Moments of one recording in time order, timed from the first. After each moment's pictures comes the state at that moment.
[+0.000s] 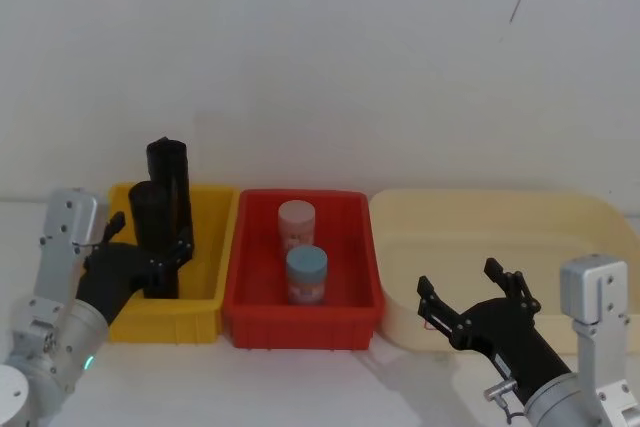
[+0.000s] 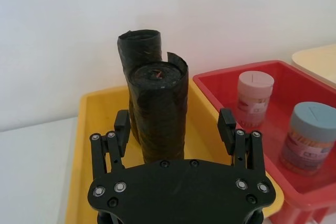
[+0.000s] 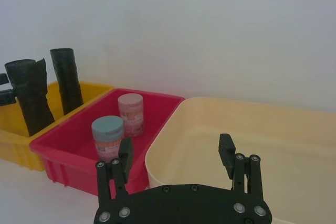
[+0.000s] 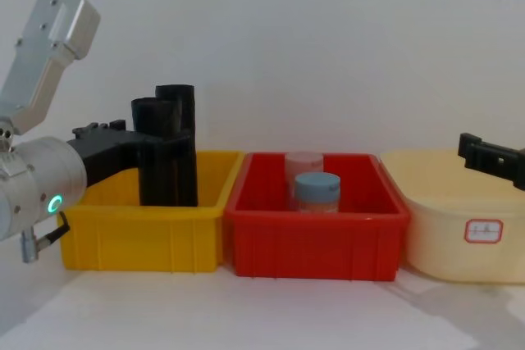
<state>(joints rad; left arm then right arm) -0.38 0.25 0.35 -1.36 -0.29 0.01 -0.08 -0.01 0.34 -0.23 -1.77 0.29 0.03 0.07</state>
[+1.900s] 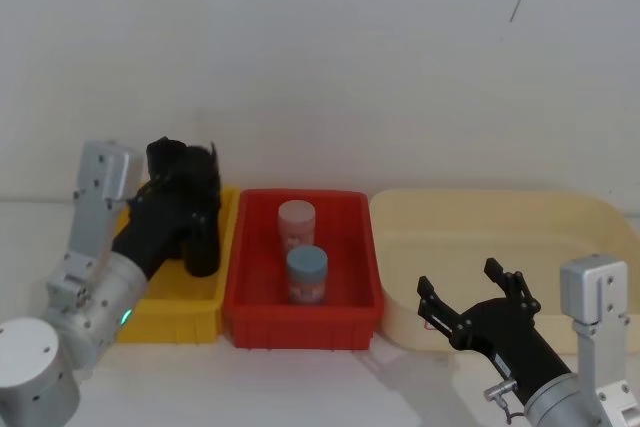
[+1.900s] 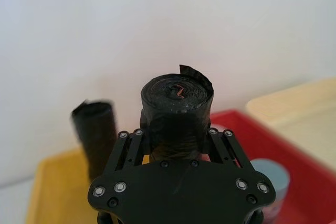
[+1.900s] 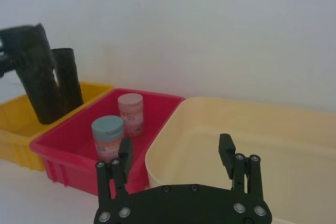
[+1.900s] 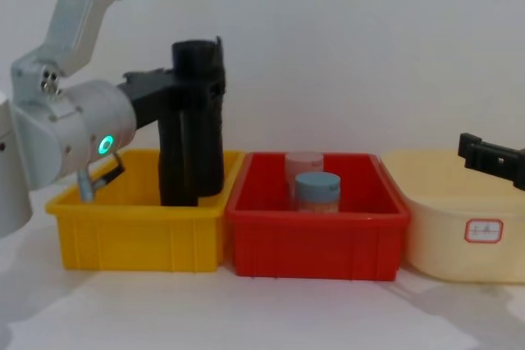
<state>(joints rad) -0.47 0.18 0.35 -1.33 -0.28 -0.04 -0.18 -0.01 0.34 -0.23 -1.77 0.29 0.03 0.07</state>
